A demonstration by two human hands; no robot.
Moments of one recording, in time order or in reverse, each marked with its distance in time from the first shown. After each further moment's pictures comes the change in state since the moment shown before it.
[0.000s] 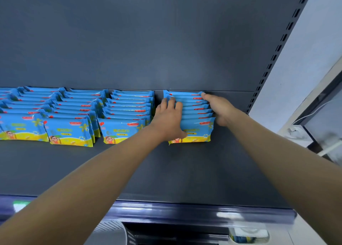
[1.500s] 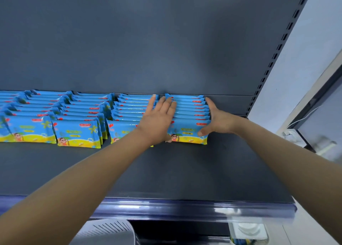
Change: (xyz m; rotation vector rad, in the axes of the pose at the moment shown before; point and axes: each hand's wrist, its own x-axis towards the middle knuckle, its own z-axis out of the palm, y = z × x) left_hand -0.031 -0.036 -0.021 0.398 0.019 0.089; right_hand -0.040 0.006 -0.007 -0.761 -0.328 -0.204
